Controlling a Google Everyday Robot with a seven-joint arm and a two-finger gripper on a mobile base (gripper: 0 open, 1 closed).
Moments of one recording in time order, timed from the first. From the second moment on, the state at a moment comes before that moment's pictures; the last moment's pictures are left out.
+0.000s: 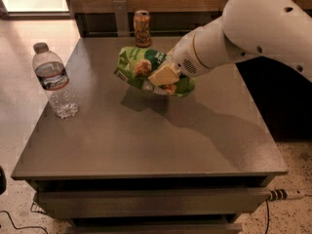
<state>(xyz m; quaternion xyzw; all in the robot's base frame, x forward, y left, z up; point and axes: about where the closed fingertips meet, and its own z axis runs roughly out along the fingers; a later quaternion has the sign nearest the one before) 0.589 -0.027 0.913 -0.49 0.76 0.11 0.41</state>
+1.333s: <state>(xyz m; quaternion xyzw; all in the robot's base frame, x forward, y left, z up) 0.485 0.068 0.861 -0.53 0.76 0.11 0.37</state>
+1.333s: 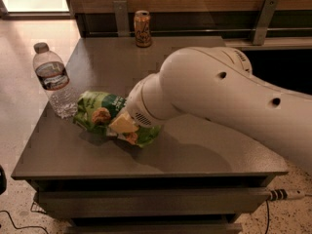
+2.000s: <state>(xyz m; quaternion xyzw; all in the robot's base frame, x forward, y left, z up) 0.483 0.070 0.863 -0.53 0.76 0.11 0.37</state>
